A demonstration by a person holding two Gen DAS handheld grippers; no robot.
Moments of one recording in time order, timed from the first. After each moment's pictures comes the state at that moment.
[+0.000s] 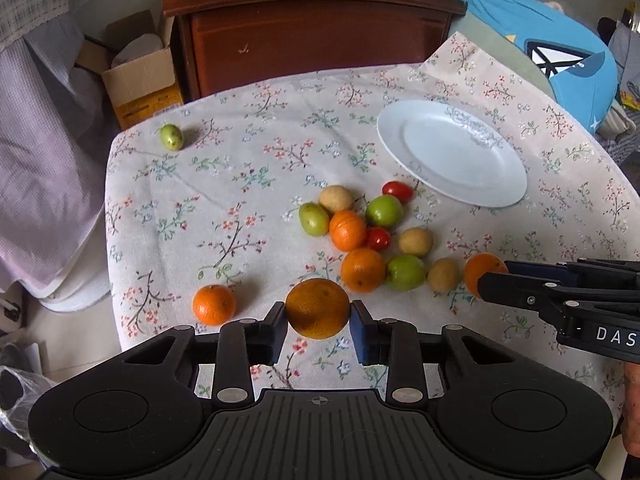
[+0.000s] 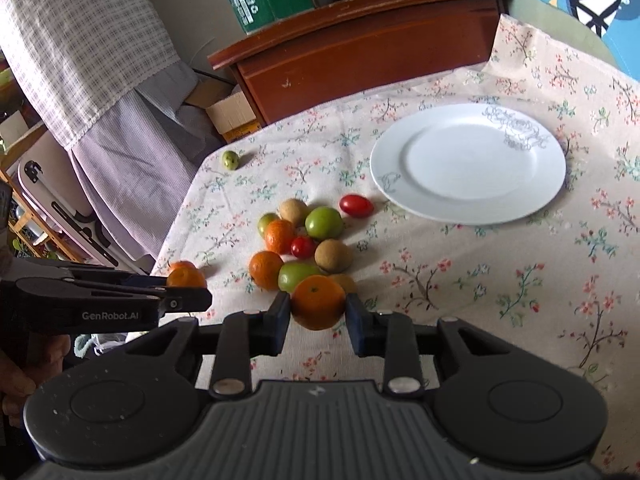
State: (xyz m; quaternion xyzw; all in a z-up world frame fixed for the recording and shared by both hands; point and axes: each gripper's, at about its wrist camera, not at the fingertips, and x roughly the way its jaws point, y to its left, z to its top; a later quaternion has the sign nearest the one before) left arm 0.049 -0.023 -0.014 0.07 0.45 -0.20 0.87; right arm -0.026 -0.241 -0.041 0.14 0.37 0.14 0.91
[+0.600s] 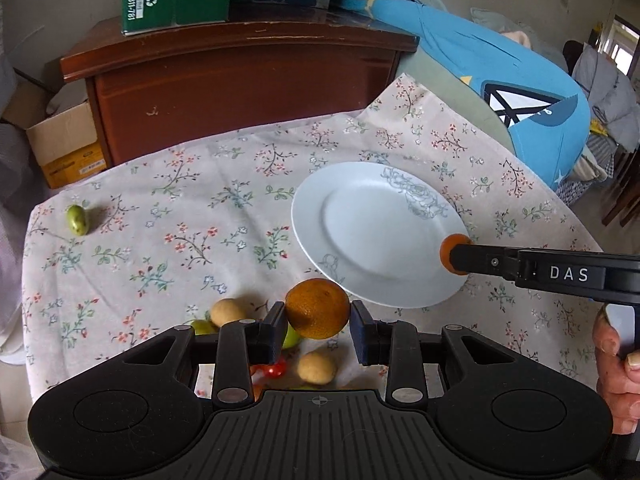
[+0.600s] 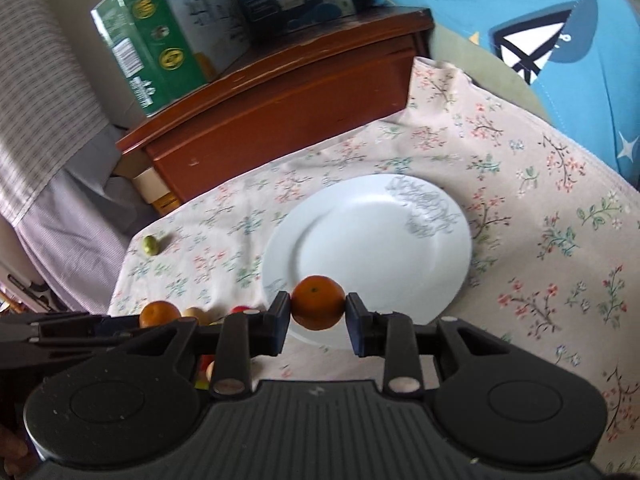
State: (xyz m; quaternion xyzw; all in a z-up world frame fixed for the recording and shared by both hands) left arm 0.099 -0.106 0.000 0.03 0.42 -0.26 0.87; right arm 0.041 -0.332 -0.013 0.17 0.36 0.05 0.91
